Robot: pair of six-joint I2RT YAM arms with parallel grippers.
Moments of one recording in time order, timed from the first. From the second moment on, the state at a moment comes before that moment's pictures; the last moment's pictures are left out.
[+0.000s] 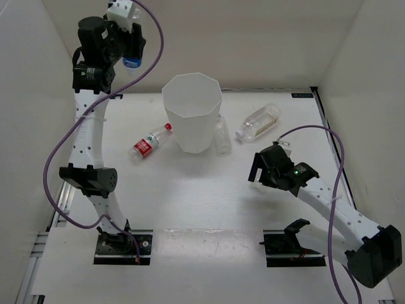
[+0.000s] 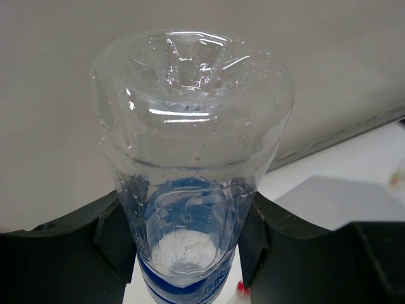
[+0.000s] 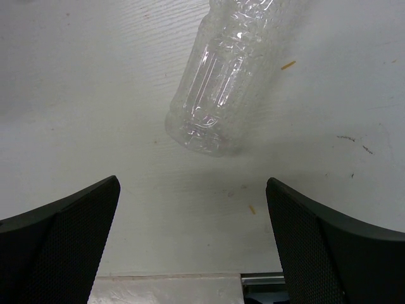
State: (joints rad) left arm -0.10 1.84 2.39 -0.62 0.21 0.20; right arm 0.59 0.99 0.77 -0.79 0.28 0.71
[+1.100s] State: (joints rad) left arm -0.46 1.88 1.93 -0.46 0.29 0.11; right arm 0.59 0.92 0.74 -0.83 0.28 0.78
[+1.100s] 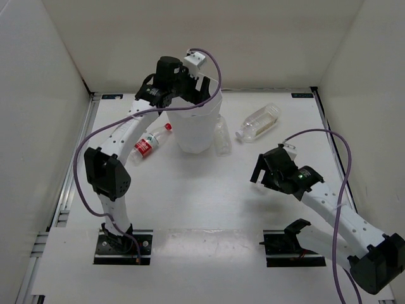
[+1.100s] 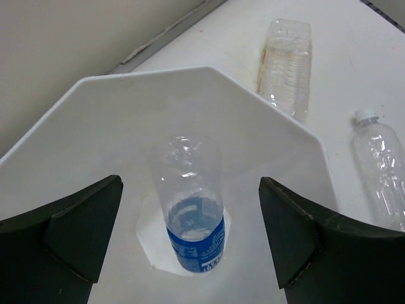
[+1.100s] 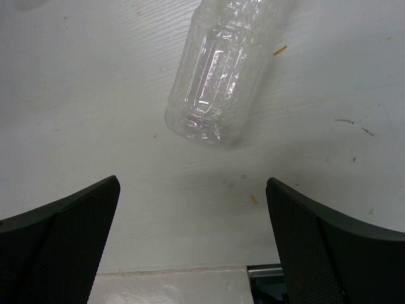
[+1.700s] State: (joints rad) left arm -0.35 1.48 1.78 -0.43 -0.43 0.22; right arm 0.27 1.35 1.05 -0.92 0.26 0.73
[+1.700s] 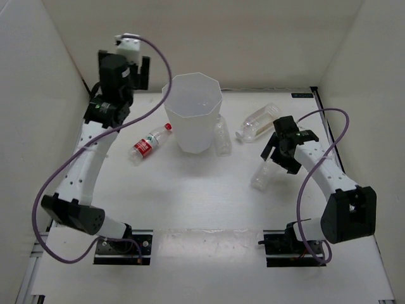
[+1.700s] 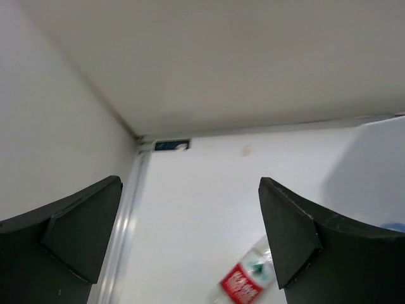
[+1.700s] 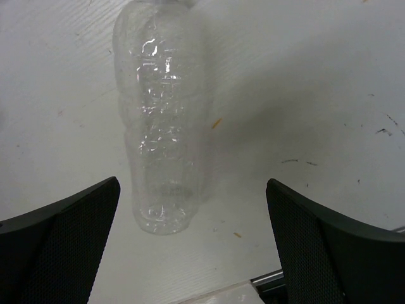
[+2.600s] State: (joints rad) left arm 0.11 1.14 1.13 -0.54 -0.30 0.09; right arm 0.16 1.75 1.13 -0.71 0.11 0.61
